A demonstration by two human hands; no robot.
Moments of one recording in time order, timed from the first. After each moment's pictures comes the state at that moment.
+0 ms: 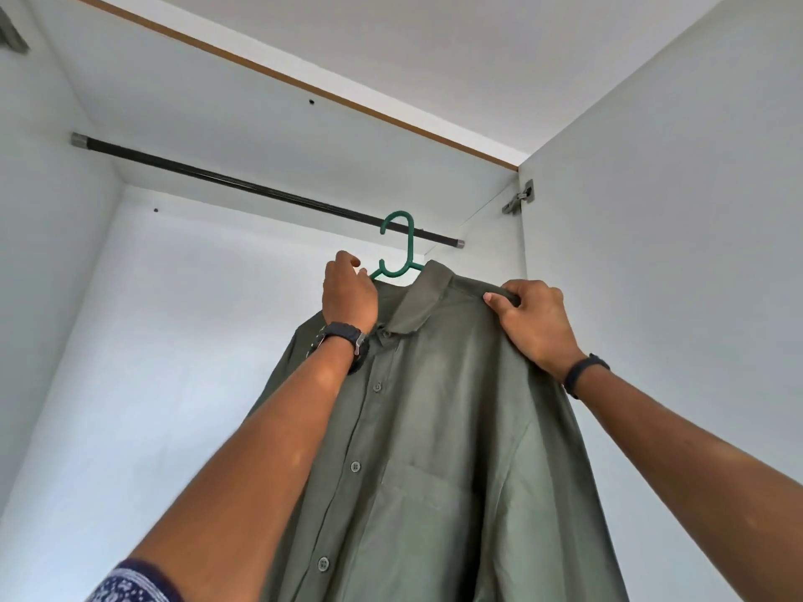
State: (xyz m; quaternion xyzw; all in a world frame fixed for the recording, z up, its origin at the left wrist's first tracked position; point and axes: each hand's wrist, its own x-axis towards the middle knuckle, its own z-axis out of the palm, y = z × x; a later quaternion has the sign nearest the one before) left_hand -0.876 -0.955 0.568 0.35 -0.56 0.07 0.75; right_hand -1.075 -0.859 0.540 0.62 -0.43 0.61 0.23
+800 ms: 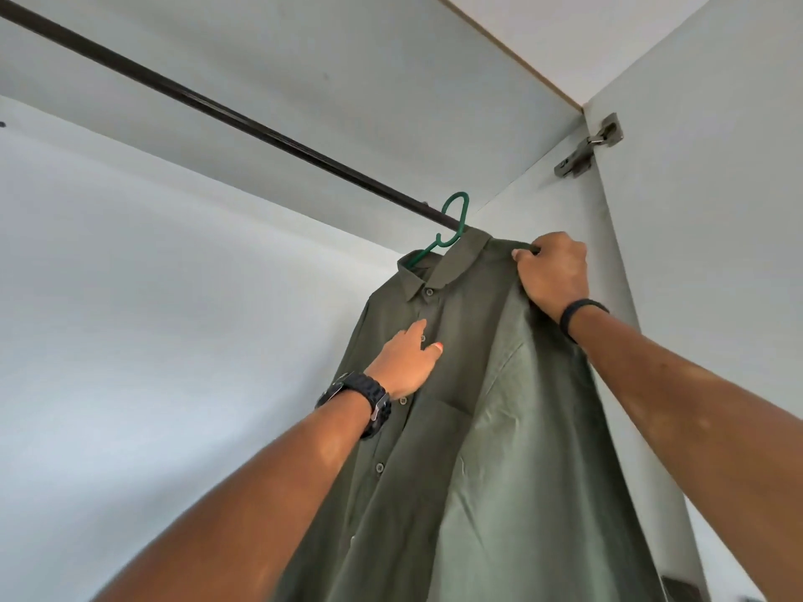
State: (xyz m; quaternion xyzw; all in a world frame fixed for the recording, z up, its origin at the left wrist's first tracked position) left_hand -1.001 -1.294 0.593 0.29 -0.81 -0.02 0.51; right_hand -1.165 -1.212 0.685 0.49 -0.45 0.67 0.33
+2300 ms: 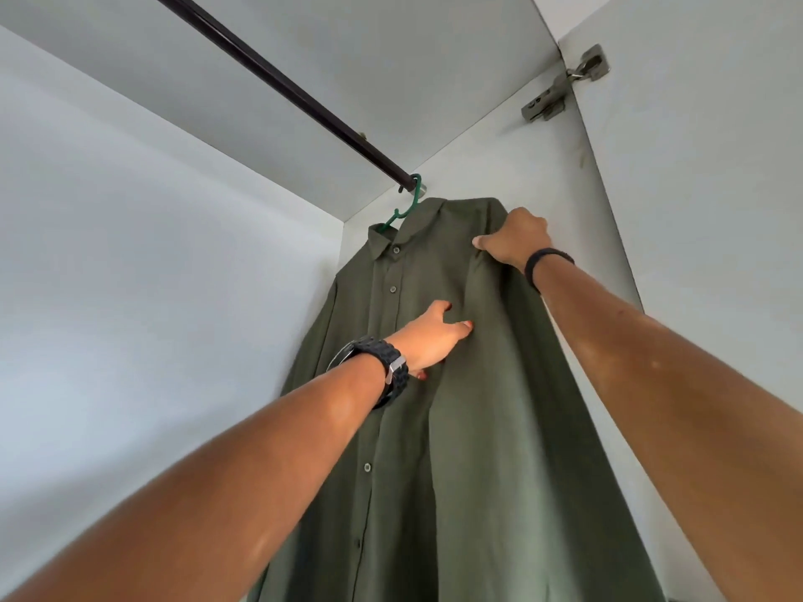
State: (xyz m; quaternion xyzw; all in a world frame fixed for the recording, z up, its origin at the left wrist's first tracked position) left_hand -1.123 -1.376 0.629 0.17 -0.86 -0.22 0.43; right_hand -1.231 -1.300 0.734 0.43 -0.62 0.55 0.35
